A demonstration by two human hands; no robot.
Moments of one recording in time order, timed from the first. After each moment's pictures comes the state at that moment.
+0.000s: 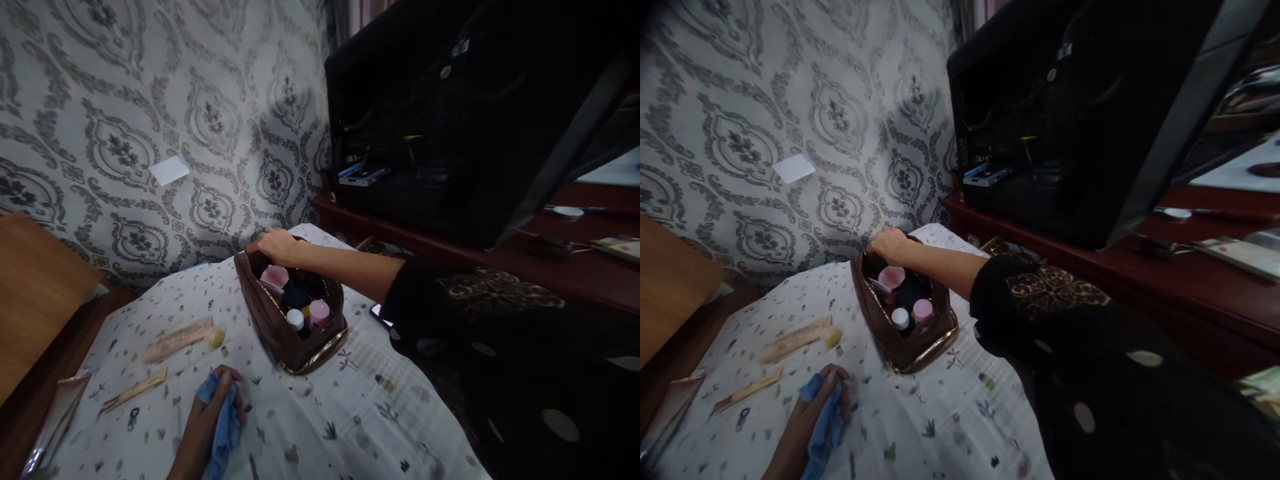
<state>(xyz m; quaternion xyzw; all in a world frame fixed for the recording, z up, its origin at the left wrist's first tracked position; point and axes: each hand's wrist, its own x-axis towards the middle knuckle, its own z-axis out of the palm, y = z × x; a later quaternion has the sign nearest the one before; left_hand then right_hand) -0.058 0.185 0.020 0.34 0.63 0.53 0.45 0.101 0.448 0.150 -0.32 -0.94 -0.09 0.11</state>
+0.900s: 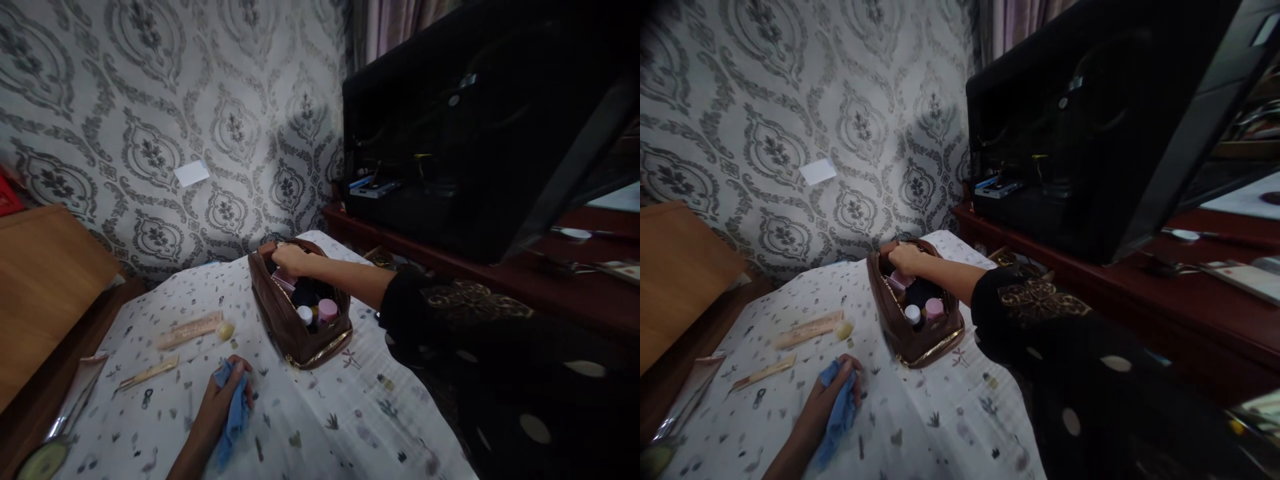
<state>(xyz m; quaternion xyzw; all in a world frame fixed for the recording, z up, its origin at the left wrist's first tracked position) -0.065 0.184 0.024 0.41 0.63 0.47 0.46 0.092 0.443 0.129 -0.34 -0.94 -0.07 0.02</state>
